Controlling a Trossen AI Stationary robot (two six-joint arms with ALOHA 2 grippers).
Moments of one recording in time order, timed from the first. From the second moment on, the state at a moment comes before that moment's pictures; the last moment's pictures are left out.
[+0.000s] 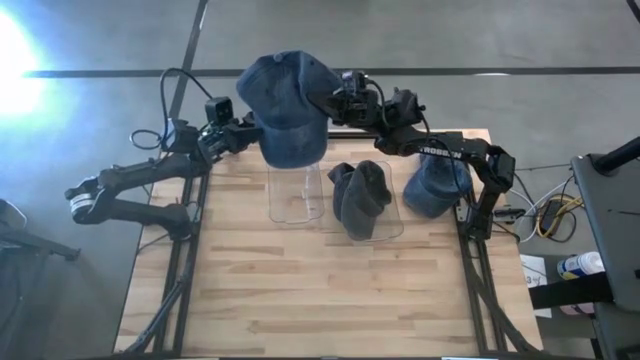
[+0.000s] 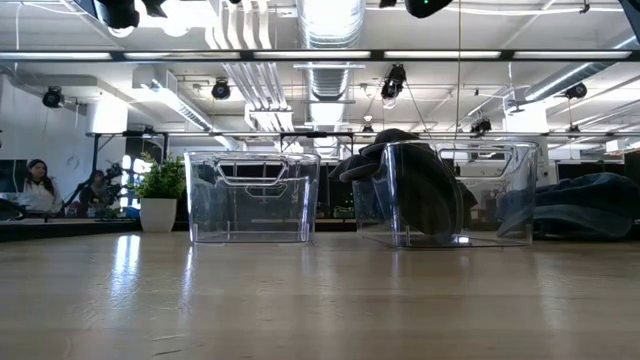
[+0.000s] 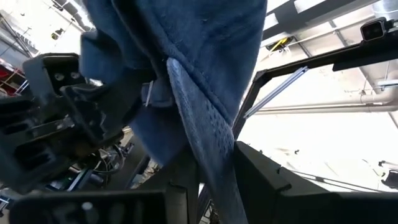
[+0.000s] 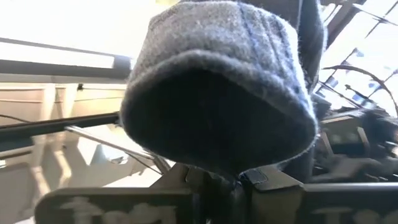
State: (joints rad) left arm 0.50 1.09 0.84 1.09 0.60 -1.07; right arm -0.35 1.80 1.60 0.97 -0.42 1.35
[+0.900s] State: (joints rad) left arm 0.54 1.07 0.84 0.97 0.59 -1.02; right arm -0.37 1.79 1.59 0.84 -0.59 1.35
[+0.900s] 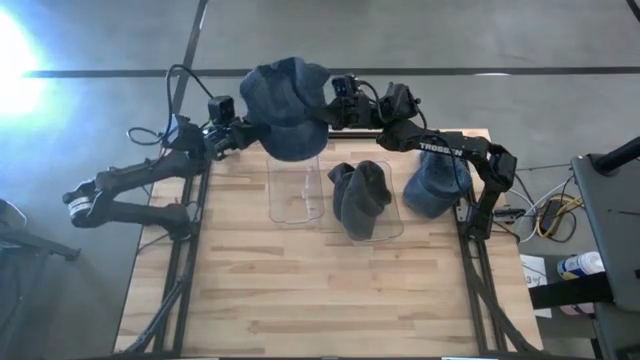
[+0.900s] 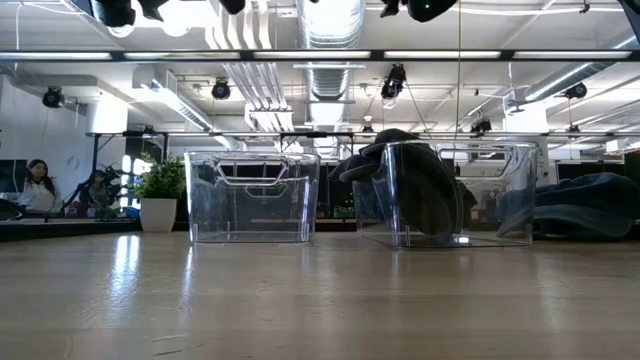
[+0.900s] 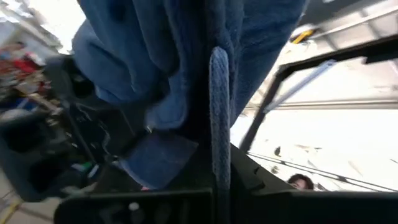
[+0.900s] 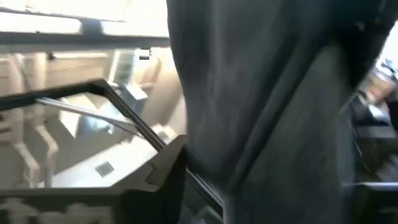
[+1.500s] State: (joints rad) left arm 0.67 0.95 0.77 0.46 0.59 -0.86; right arm -0.45 1.36 1.05 0.34 -0.44 1.17
